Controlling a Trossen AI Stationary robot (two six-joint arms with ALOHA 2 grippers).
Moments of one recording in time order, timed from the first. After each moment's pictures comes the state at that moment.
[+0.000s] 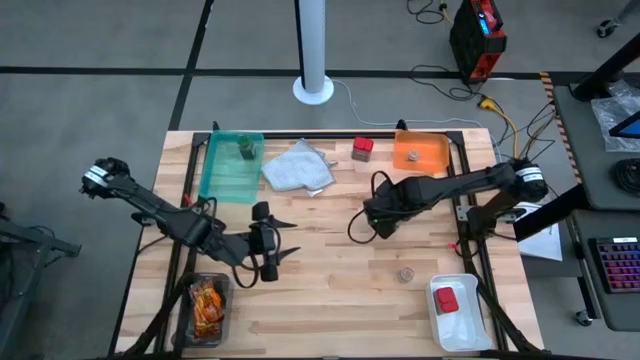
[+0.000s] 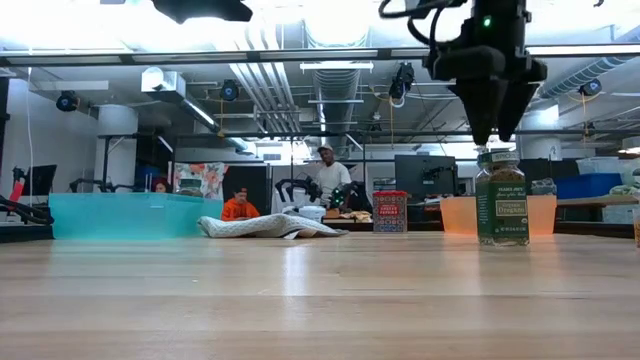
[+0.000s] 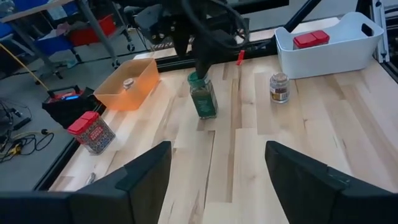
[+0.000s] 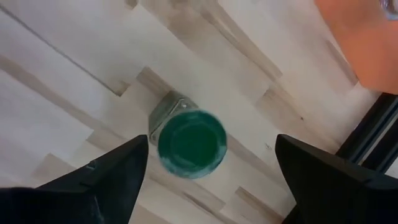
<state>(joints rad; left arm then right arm) -0.49 1.24 0.86 -0.08 -0.70 -0.07 0.08 1.59 1.28 -1.32 0.25 0.93</state>
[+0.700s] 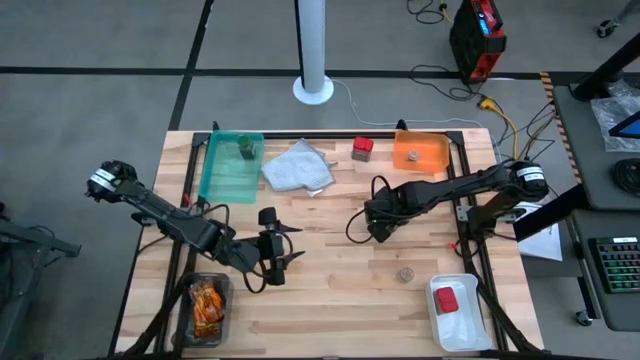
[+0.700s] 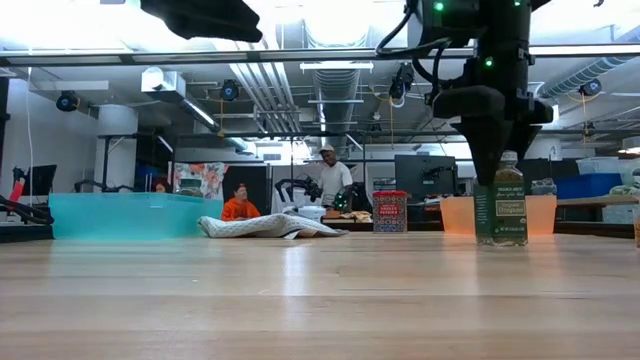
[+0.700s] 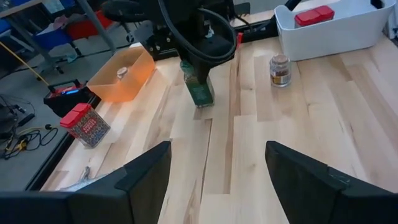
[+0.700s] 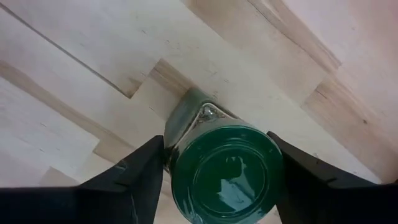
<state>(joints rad) -0.49 1.33 0.86 -0.05 -0.70 -0.07 0.03 1.59 1.08 -1.05 0.16 0.93</state>
